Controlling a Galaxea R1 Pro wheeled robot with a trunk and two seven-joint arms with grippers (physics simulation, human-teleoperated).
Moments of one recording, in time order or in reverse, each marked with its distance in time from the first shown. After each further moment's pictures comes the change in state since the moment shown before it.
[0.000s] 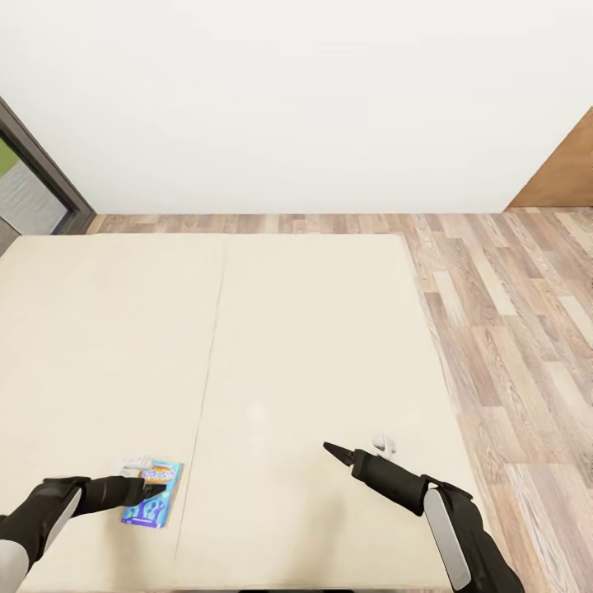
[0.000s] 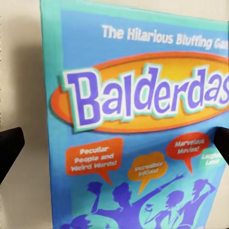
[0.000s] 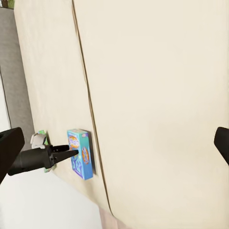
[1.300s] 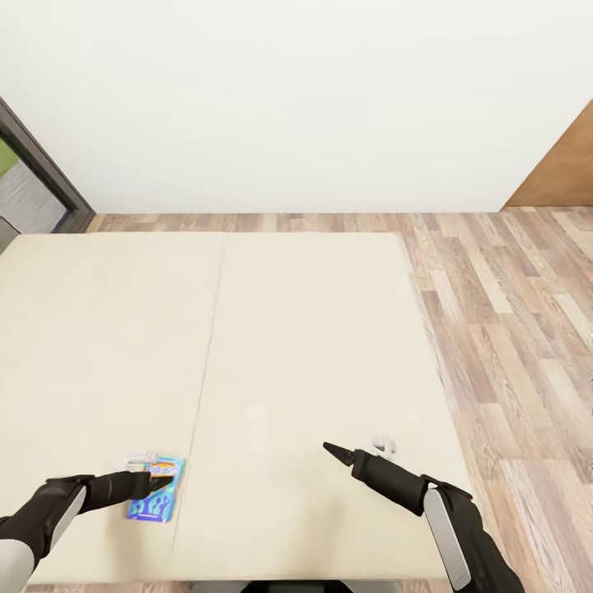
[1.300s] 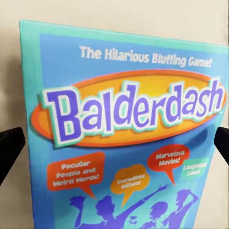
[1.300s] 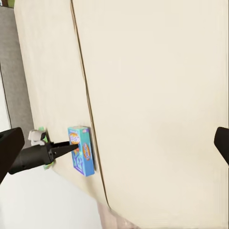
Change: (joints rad) left arm -0.001 -0.015 0.006 -0.003 0.072 -0.017 -0.004; right arm 0.000 0.000 0.001 0.000 0.000 0.001 0.000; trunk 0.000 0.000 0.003
